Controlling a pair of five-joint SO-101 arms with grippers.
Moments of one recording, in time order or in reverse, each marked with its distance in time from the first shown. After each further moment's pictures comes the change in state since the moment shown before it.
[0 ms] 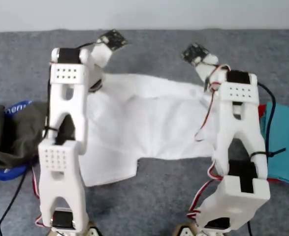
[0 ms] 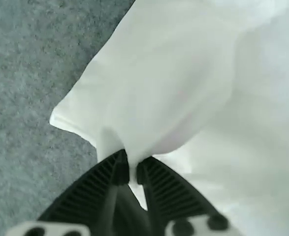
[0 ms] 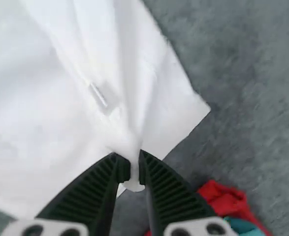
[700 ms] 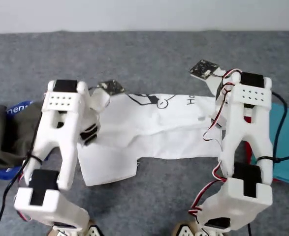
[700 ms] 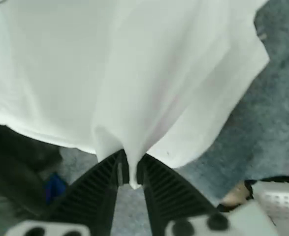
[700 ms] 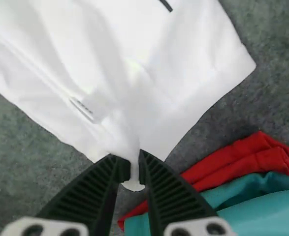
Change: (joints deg) left arm 0.1 -38.9 64.4 0.3 -1.2; right arm 5.5 -2.1 -0.1 16.4 7.6
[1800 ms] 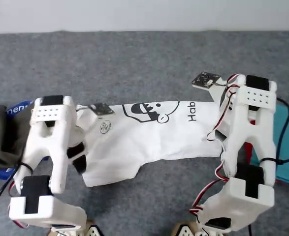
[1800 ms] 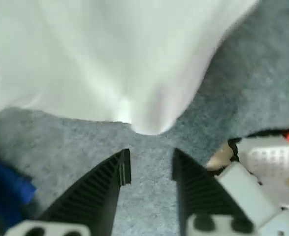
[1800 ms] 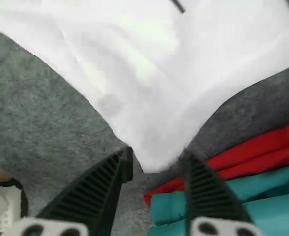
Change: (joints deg) left arm -7.4 -2.9 12.2 0.0 -8.7; right arm 2.2 0.0 2.1 8.5 4.1
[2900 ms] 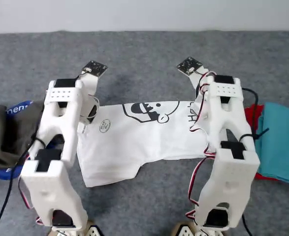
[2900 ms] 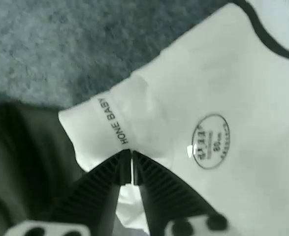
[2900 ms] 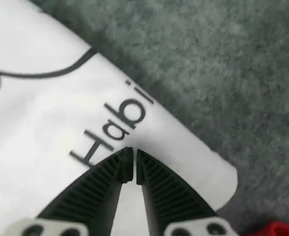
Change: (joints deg) left arm 3.3 23.2 -24.6 -23.4 27.7; right arm -8.8 22.9 -9.5 -29.8 -17.8
